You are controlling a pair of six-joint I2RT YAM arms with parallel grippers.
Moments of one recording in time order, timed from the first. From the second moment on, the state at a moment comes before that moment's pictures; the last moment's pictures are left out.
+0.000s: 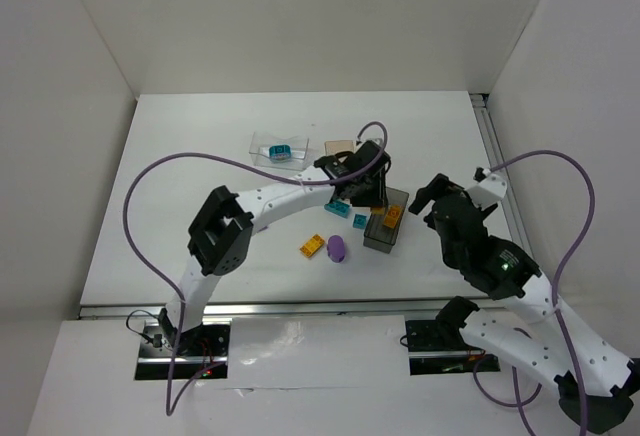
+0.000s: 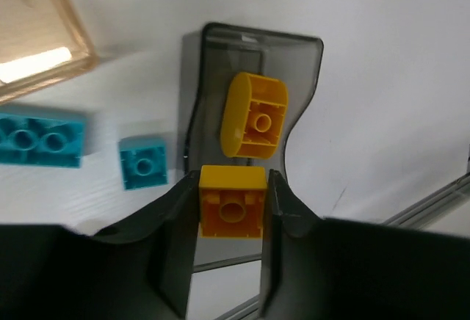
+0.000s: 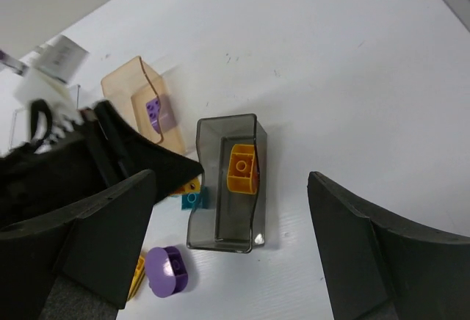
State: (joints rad) left arm -0.89 2.10 1.83 -0.59 -0.08 -0.79; right arm 0.70 0.67 0.84 -0.71 0.82 0.80
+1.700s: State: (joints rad) left arm -0.85 1.80 1.18 -0.56 -0.23 -0.47; right arm 0.70 0.75 0.85 -0.72 0.79 0.76
